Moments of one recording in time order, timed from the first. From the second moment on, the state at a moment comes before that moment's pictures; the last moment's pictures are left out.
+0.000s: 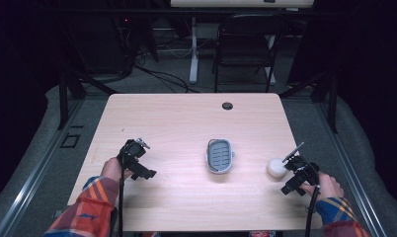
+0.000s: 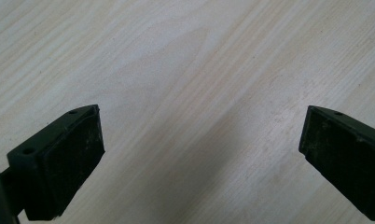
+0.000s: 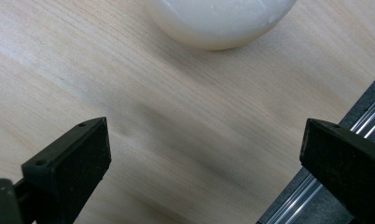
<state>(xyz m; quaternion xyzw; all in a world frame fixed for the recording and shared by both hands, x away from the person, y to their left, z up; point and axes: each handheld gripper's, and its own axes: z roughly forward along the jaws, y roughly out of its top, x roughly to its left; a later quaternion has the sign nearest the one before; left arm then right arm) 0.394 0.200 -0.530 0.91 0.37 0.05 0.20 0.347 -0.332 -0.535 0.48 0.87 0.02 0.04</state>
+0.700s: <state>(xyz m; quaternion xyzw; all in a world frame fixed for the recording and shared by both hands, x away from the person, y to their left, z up) 0.394 0.199 -0.529 0.91 0.36 0.05 0.20 0.352 -0.331 -0.528 0.50 0.86 0.06 0.03</state>
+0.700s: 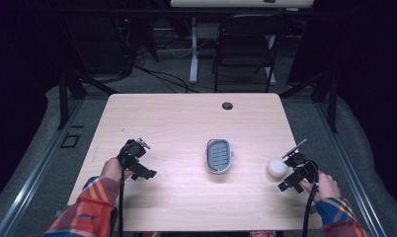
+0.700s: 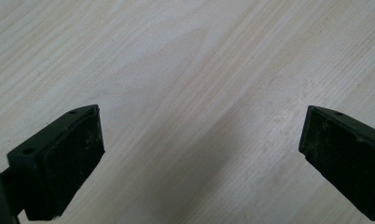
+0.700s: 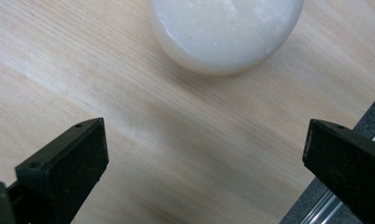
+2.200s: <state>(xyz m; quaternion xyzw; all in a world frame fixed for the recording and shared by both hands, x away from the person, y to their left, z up) 0.397 0.198 -0.530 0.91 0.37 0.05 0.20 0.400 -0.305 -0.529 0.49 0.86 0.11 0.03</state>
